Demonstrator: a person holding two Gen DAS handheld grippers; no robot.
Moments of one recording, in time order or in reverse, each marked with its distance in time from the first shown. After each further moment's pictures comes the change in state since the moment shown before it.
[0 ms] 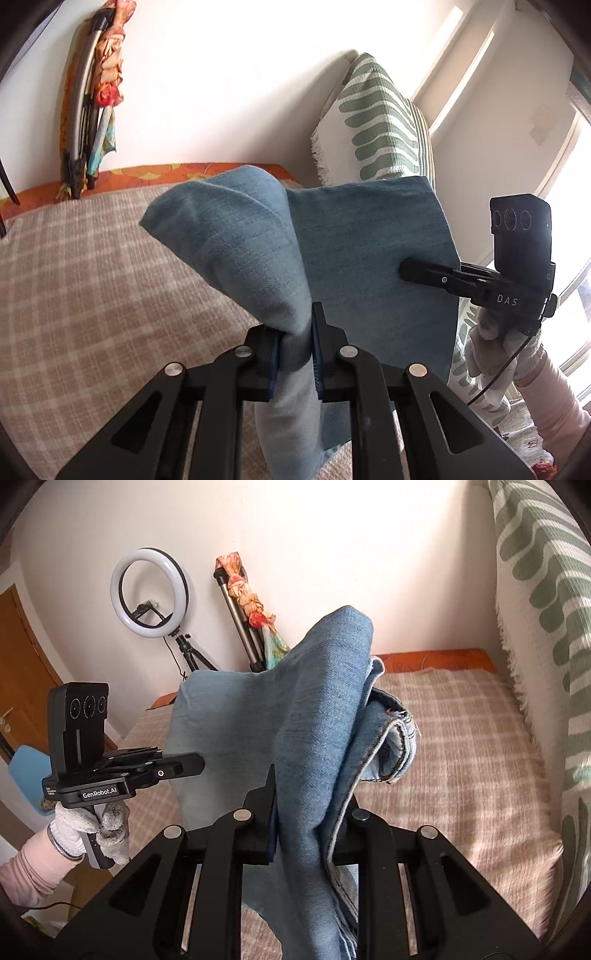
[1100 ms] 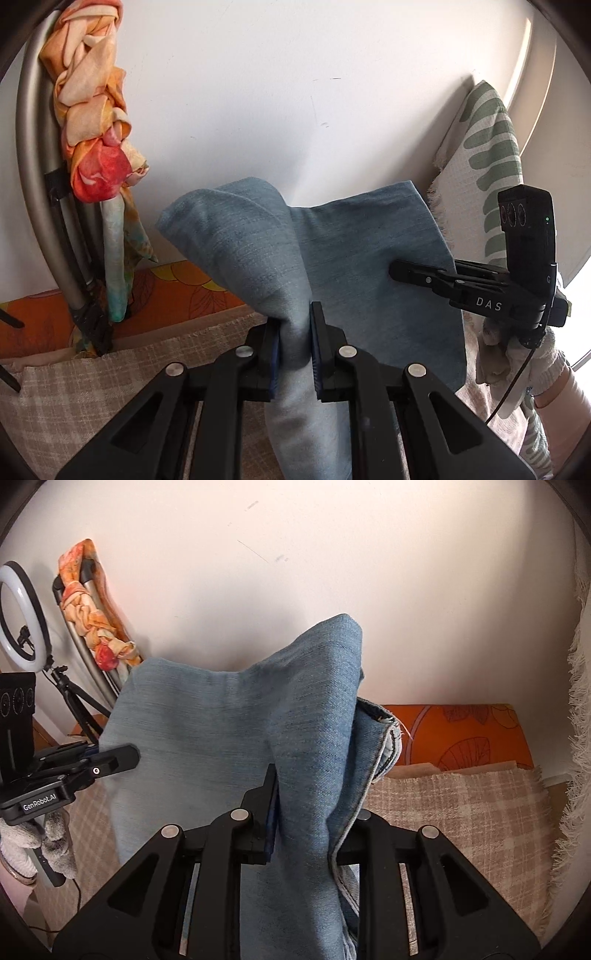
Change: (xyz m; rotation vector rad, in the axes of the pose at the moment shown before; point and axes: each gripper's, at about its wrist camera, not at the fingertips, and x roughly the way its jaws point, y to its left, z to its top) left arm 0.124 0.140 0.156 -0.015 -0.032 0.217; right arm 0.230 -0.119 0.136 -0.009 0.087 -0.153
